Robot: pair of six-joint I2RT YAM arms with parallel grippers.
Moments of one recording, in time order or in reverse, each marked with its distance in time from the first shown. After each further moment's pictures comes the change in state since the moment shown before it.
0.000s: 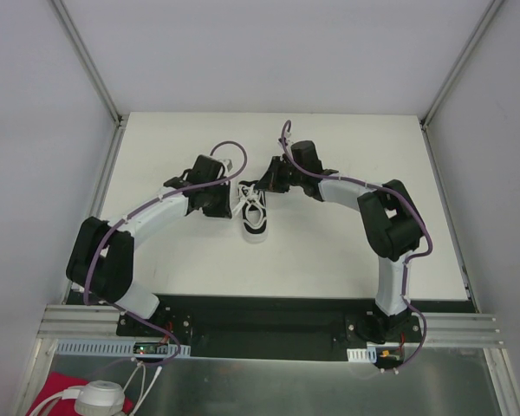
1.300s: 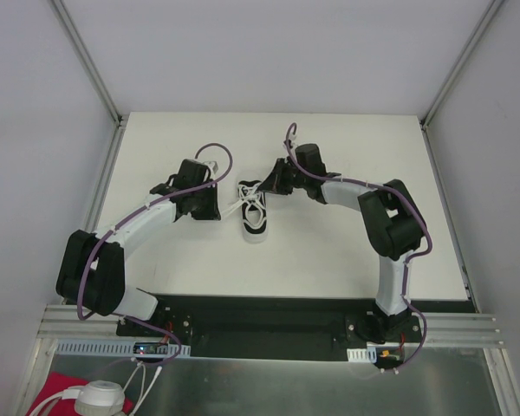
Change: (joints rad) left arm 0.079 -0.102 -0.097 0.009 -0.004 0.009; right arm -0.023 0.000 -0.046 0.052 0.002 0.033
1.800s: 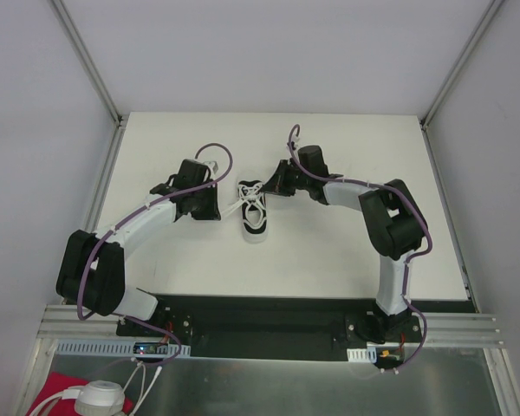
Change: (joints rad) left arm 0.000 0.000 0.000 0.000 0.000 0.000; right arm -0.018 0.000 -0.027 0.009 0.001 0.009
